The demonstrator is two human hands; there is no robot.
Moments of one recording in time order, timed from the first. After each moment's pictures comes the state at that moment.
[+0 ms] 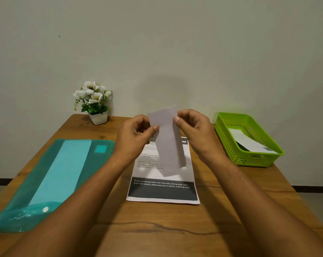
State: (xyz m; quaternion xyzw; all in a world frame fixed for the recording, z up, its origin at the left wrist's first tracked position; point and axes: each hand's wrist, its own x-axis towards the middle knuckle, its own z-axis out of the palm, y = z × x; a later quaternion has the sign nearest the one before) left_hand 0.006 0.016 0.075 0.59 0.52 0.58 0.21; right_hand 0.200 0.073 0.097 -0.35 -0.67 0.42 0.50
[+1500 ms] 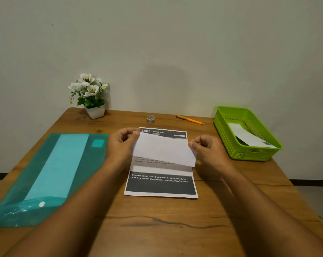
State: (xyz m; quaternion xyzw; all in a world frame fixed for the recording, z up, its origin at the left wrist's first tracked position) left_hand -0.011 0.015 0.016 0.38 0.60 0.63 0.32; right_hand 0.259 0.087 0.016 -0.49 -0.66 0.42 0.38
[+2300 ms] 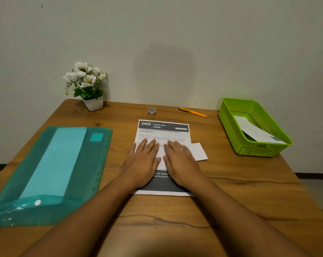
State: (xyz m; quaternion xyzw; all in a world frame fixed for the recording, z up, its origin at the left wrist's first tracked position) left_hand 0.021 0.013 -0.044 0.73 0.68 0.05 0.04; right_hand 0.191 0.064 -0.040 -0.45 -0.88 0.08 0.09
